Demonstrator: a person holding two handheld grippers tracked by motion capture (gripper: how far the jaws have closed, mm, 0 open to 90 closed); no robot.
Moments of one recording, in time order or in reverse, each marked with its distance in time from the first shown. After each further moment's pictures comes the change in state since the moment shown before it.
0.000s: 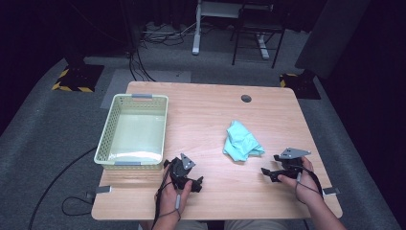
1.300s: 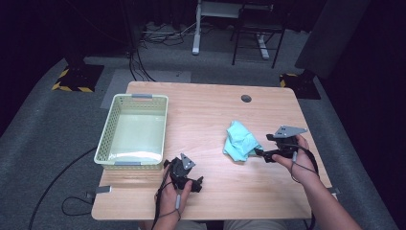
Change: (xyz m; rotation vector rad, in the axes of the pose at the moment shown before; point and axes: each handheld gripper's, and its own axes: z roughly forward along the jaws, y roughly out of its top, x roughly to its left) left arm 0.000 0.000 0.000 0.000 0.001 0.001; right arm 0.006 0.086 -0.017 -0.073 0.021 -0.076
